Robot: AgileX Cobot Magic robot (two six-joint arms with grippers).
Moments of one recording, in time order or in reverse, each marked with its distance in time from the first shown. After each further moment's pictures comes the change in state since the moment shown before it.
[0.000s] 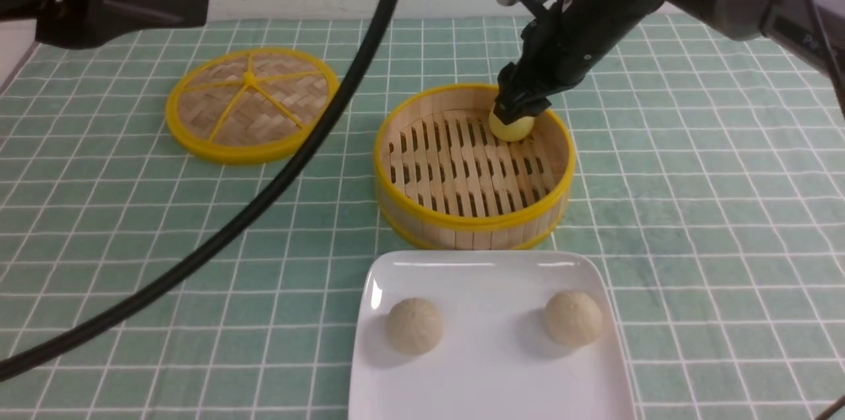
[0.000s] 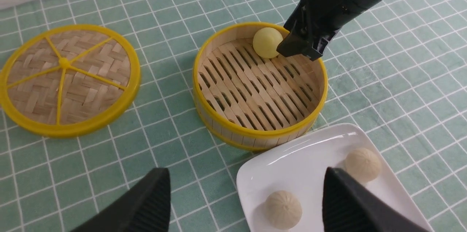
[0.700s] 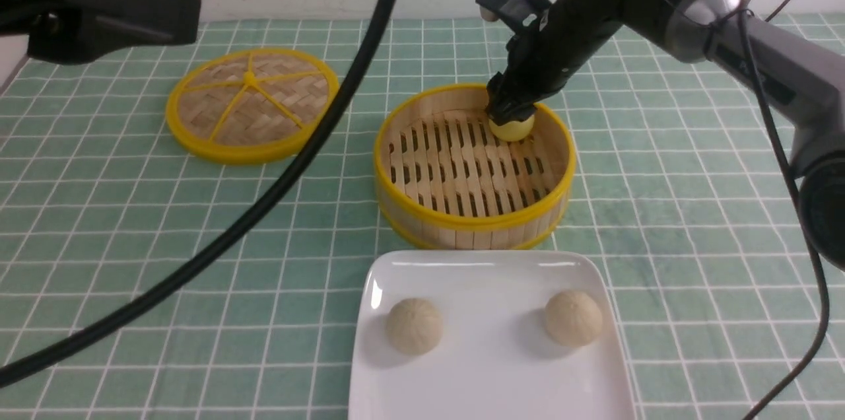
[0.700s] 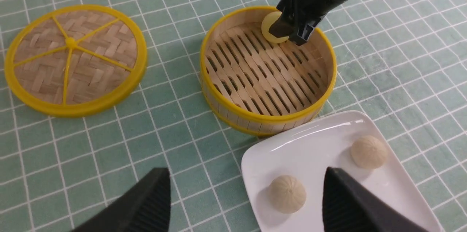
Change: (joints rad) right arm 0.003 0.158 -0.160 -0.083 -0.006 -0.006; left arm 0.000 0.000 0.000 0.023 0.045 -0.032
